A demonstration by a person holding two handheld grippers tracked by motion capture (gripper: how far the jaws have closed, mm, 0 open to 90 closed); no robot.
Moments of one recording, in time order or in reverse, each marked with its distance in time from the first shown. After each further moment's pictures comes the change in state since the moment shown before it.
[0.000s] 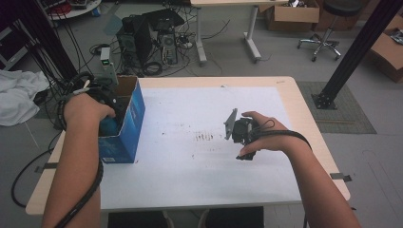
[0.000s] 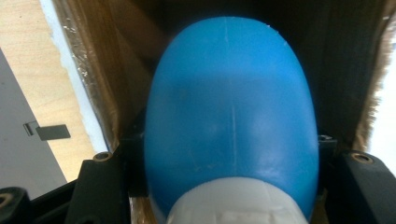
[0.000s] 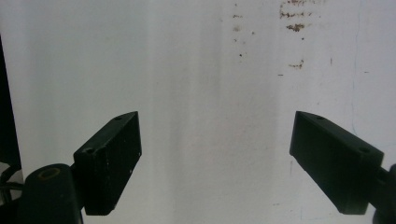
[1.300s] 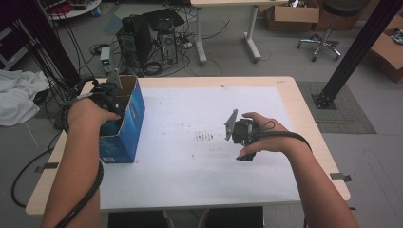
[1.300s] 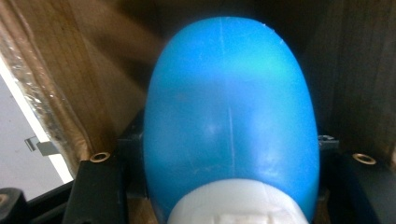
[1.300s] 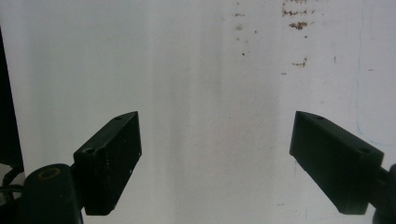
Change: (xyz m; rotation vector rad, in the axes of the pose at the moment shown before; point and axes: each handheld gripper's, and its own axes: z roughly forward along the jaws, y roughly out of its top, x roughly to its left) left arm -0.004 0.001 0.015 -0.002 0.021 0.068; right arm 0.002 -0.001 0.002 -0.005 0.002 0.011
